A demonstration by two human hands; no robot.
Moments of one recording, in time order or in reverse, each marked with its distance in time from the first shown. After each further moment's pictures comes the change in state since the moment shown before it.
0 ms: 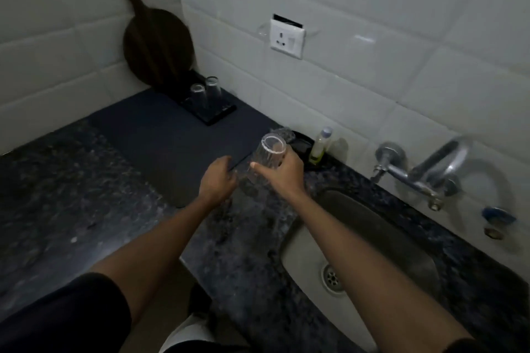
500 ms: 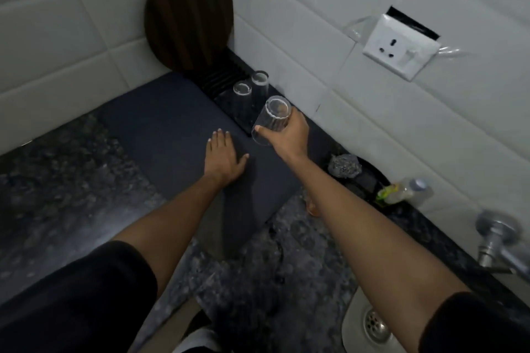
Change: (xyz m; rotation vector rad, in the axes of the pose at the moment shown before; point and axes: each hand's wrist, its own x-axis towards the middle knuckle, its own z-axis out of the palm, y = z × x) left_hand 0.221 -0.162 -0.028 0.373 -0.157 -0.087; right_hand 0.223 -0.041 0.222 -0.113 -0.020 -0.021
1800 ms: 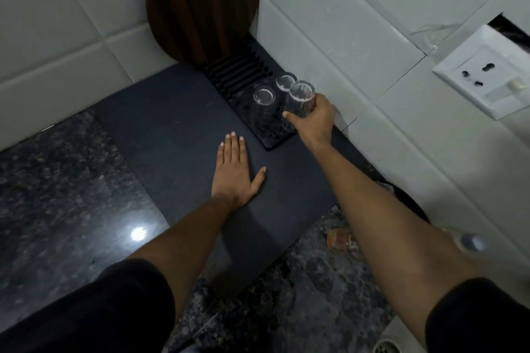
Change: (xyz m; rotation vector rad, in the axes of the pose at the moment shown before) left_hand 0.033 -0.017 0.029 0.102 0.016 0.023; right_hand 0.130 0.049 0.064 -0.111 -0.065 0.057
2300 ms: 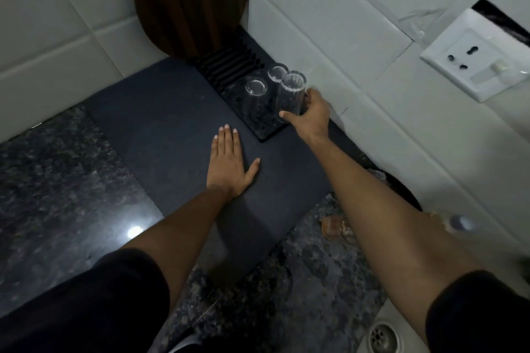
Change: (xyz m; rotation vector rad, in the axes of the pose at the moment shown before) left_hand 0.000 0.000 0.004 0.019 0.016 -0.002; right_hand -0.014 0.003 -0.015 -0.003 -0.083 0.075
